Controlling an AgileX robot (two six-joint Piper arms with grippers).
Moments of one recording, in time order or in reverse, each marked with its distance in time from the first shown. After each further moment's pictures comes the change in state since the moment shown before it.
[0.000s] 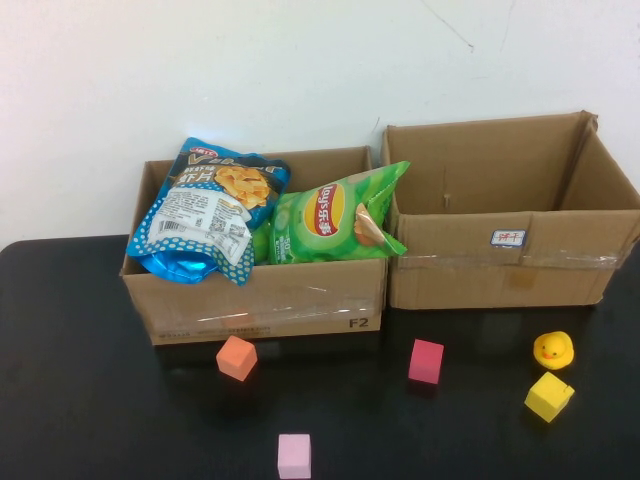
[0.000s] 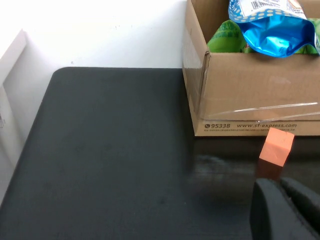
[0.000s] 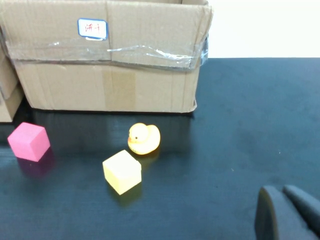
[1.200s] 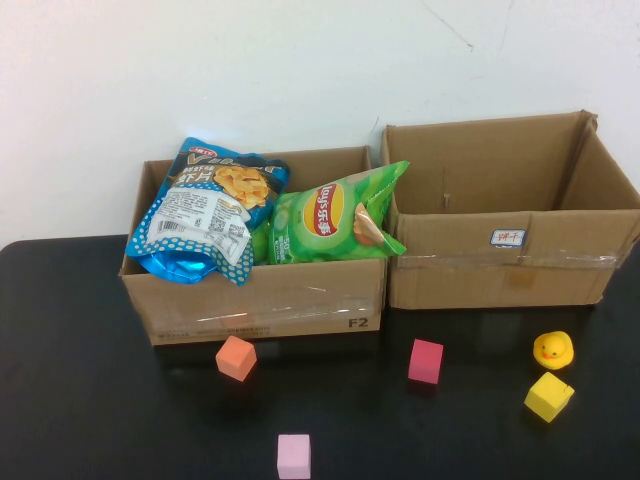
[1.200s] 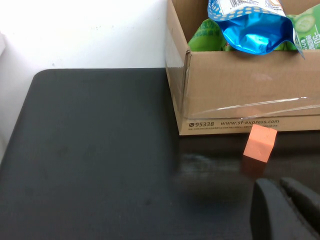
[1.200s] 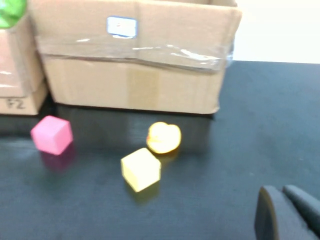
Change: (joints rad) right arm 0.074 0.000 0.000 -0.003 -0.004 0.000; left arm -0.049 0.000 0.000 0.001 0.000 0.000
